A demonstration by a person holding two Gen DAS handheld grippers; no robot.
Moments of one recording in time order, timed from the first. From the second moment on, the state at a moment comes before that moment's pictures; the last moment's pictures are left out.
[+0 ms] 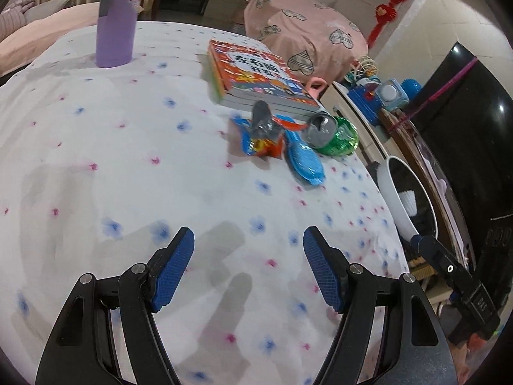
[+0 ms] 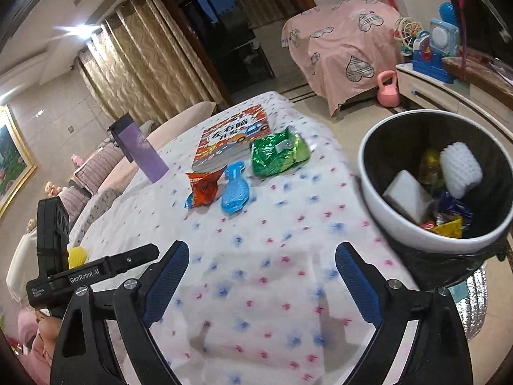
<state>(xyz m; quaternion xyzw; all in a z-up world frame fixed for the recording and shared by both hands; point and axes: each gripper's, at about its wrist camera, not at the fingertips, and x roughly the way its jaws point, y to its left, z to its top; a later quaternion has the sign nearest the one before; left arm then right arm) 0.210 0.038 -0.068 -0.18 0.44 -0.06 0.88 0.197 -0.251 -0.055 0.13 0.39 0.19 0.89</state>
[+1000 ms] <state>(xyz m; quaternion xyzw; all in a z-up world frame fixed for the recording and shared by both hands) 0.318 0.027 -0.082 -0.13 0.46 -0.07 0.88 0.255 -0.226 -0.078 0.11 0.43 0.20 0.87</state>
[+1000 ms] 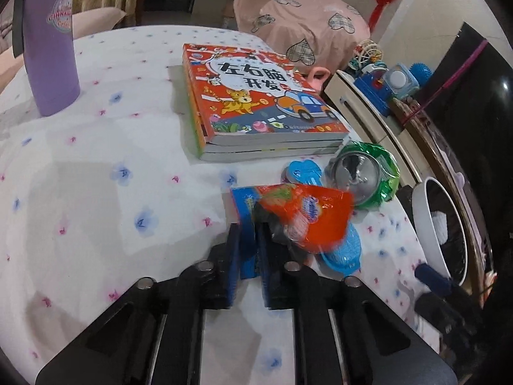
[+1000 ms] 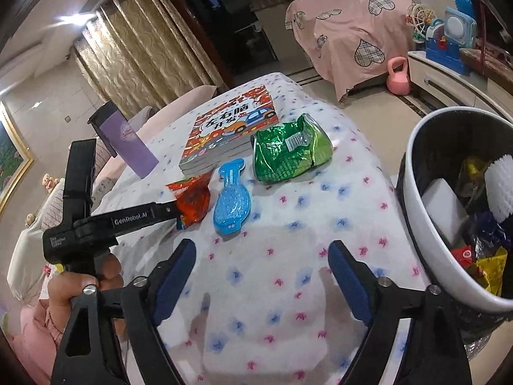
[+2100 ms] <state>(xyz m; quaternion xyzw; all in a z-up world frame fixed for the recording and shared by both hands) 0.203 0.043 -0.064 -0.17 0.43 -0.08 0.88 0.250 -0.171 -0.073 0.01 0.43 0.23 0.88</state>
